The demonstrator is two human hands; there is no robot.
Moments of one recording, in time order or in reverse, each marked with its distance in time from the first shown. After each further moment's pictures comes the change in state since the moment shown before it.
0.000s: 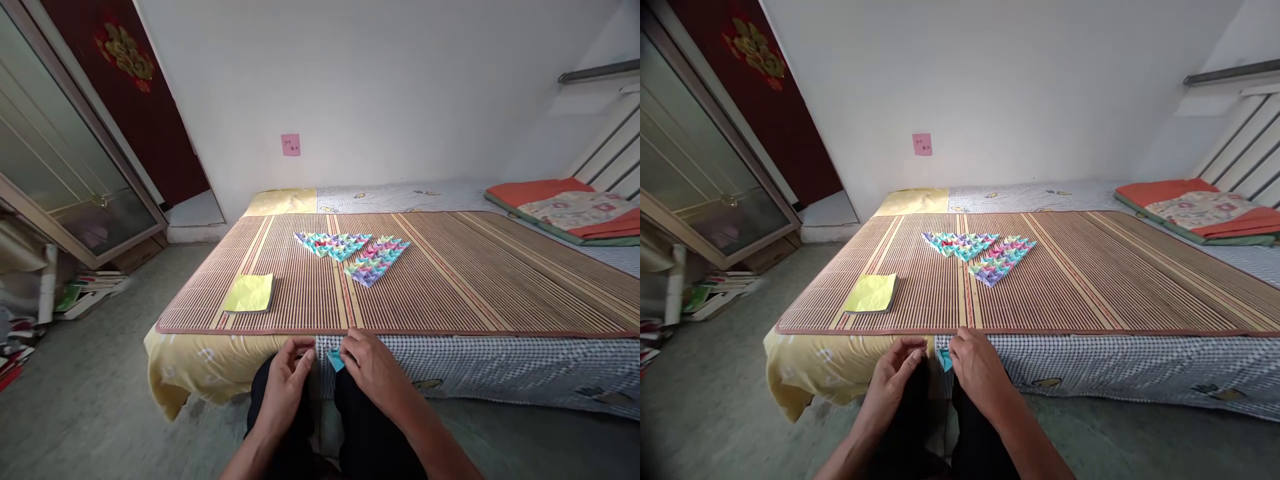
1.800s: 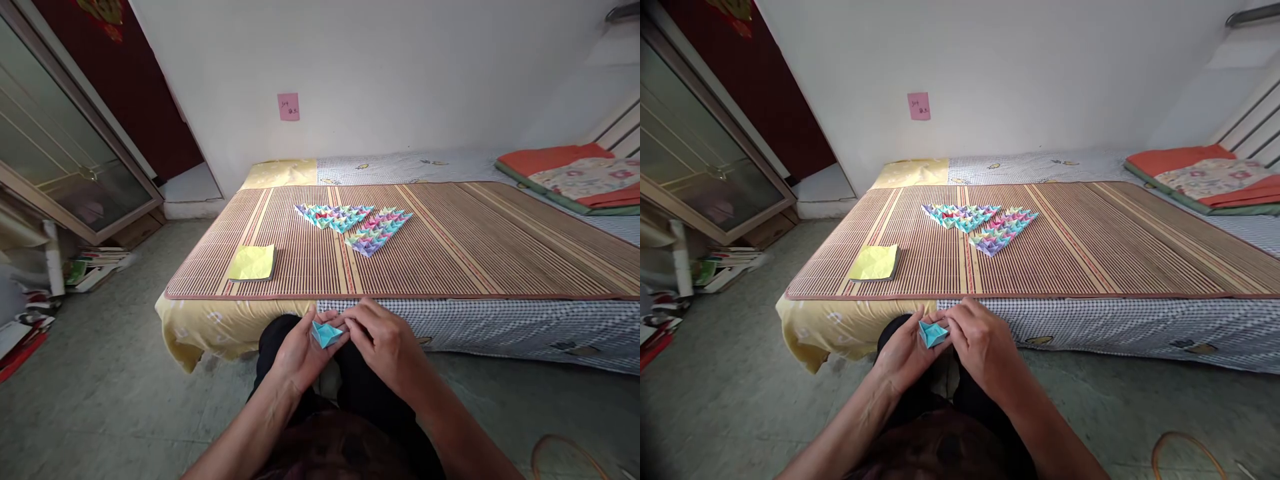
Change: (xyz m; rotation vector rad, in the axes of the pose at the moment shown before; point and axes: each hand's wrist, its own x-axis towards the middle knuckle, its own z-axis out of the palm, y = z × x) left_hand -0.012 0.028 0.033 -0.976 -0.135 -0.686; right_hand -0.034 -0.037 -0.038 0.158 0.271 -0.136
